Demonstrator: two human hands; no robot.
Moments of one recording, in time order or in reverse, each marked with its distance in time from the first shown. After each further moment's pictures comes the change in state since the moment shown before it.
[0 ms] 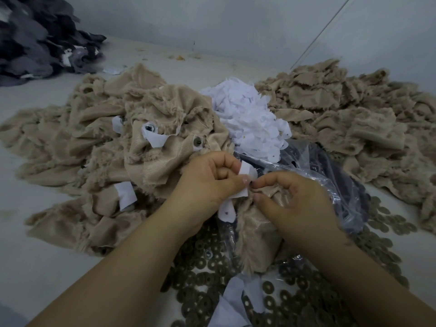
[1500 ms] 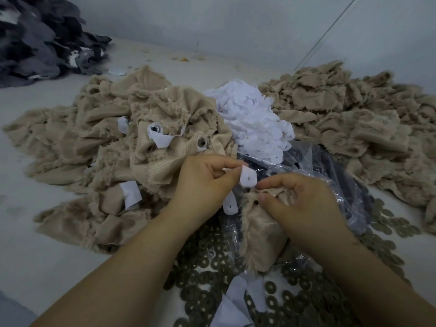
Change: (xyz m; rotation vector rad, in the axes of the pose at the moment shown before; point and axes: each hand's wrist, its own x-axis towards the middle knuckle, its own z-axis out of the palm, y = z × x) left_hand 0.000 -0.002 -0.002 0.218 0.179 0.204; right_hand 0.001 -0.005 -0.005 0.005 -0.030 0.045
